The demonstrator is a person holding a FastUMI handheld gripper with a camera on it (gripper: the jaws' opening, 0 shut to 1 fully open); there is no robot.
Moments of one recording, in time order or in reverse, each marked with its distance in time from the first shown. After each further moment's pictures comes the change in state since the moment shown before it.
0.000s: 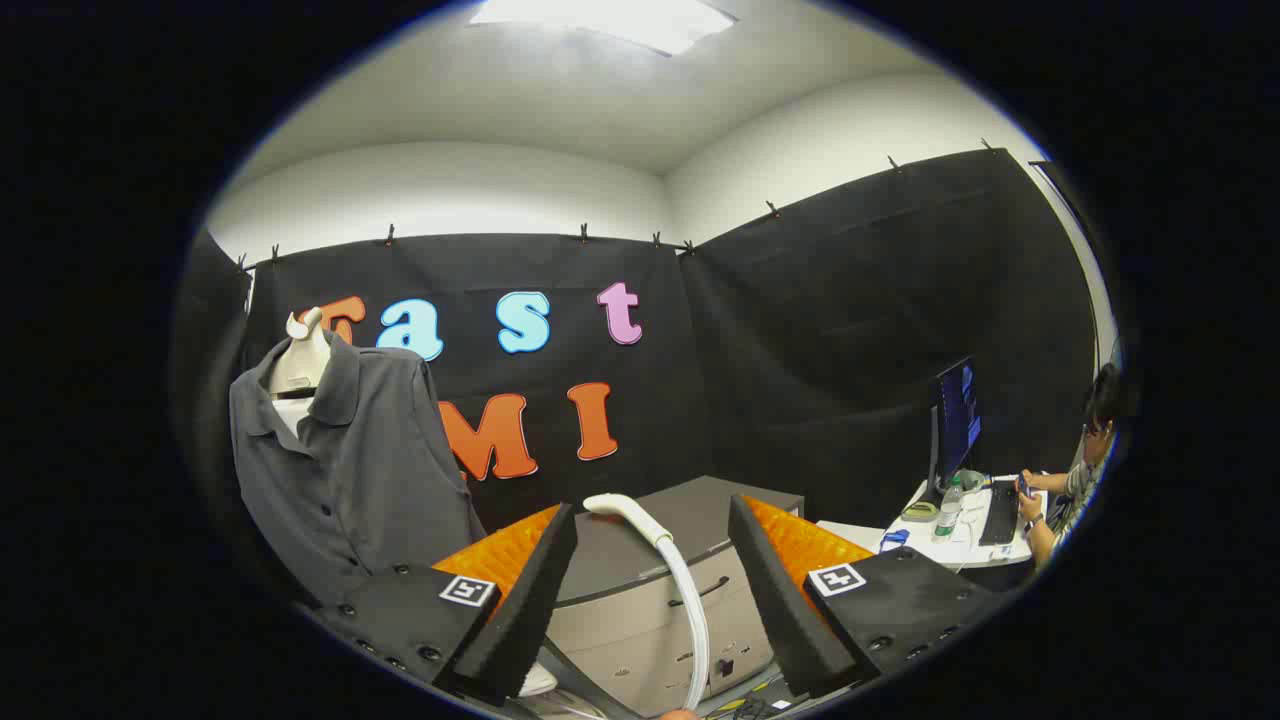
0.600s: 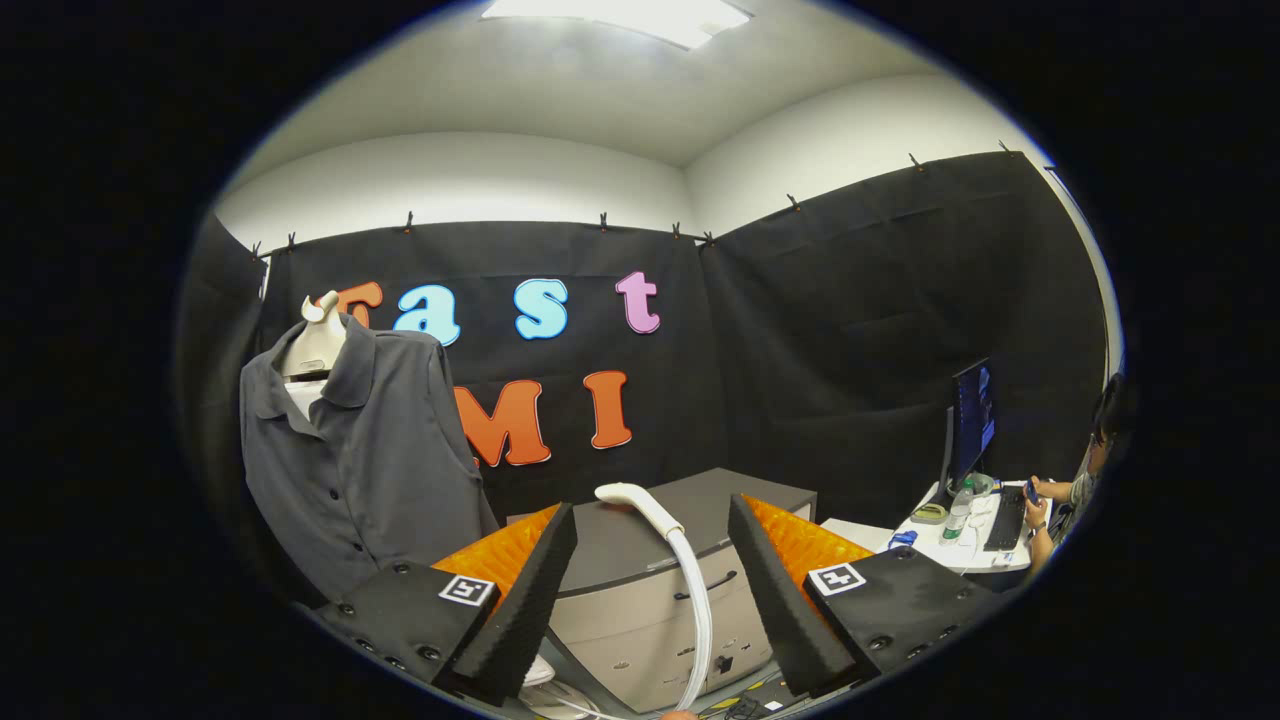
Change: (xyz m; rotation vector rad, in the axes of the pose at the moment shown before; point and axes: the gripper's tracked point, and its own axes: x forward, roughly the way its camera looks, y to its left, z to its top) arm -0.001 0.012 -0.001 -0.030 0.009 0.067
